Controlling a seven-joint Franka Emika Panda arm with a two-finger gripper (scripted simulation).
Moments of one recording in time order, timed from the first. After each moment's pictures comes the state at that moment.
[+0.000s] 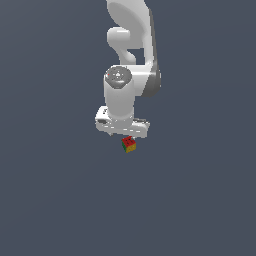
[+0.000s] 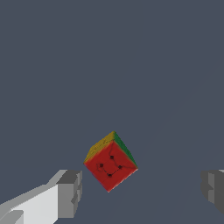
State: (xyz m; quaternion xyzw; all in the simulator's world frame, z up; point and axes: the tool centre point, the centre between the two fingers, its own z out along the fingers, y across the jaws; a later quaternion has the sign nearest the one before) arm -0.018 -0.024 0.147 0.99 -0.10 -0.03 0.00
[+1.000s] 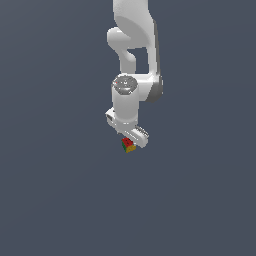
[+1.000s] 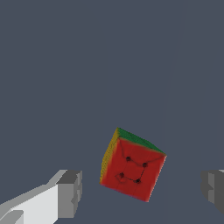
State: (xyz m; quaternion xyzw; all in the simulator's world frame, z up) arm -0.034 -0.005 0.109 0.94 -0.35 -0.01 0.00
